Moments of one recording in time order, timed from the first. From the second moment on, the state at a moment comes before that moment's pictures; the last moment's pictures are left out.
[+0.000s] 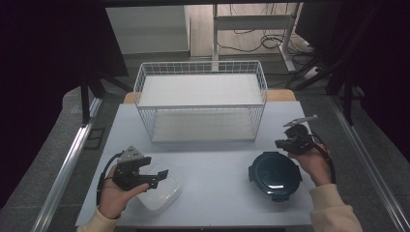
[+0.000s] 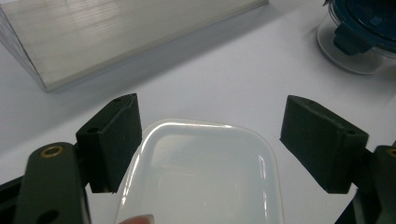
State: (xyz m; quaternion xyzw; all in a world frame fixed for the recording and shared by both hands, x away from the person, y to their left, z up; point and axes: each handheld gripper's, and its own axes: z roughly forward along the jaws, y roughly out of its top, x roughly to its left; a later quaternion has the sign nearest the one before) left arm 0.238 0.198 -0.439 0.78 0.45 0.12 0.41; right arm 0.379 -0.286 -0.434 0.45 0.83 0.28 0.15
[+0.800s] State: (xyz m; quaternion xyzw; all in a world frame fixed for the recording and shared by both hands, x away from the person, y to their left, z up) left arm 0.232 0.201 -0.429 0.77 0.46 0.13 0.42; right arm 0.312 -0.340 -0.469 0.52 0.82 0.22 0.14
